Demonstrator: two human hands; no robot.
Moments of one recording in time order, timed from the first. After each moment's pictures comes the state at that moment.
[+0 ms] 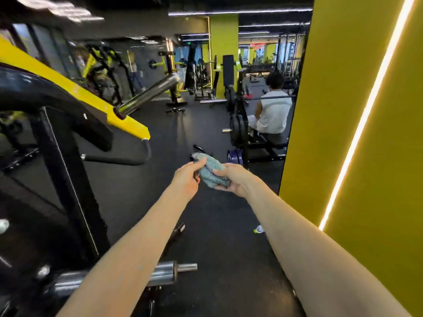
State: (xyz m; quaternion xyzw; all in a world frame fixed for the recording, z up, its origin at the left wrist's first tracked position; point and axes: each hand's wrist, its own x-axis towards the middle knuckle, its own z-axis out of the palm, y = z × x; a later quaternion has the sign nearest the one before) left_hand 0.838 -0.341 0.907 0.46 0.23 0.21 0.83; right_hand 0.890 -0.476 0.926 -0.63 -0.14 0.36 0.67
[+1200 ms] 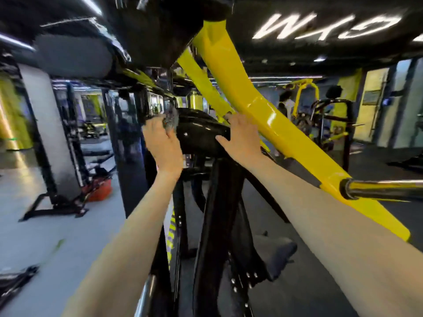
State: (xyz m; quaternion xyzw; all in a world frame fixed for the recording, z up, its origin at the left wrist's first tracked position) left_hand 0.706 -0.128 1.104 0.36 0.58 0.63 -0.36; right_hand 0.856 -0.045 1.121 -0.35 -0.83 -0.09 0.43
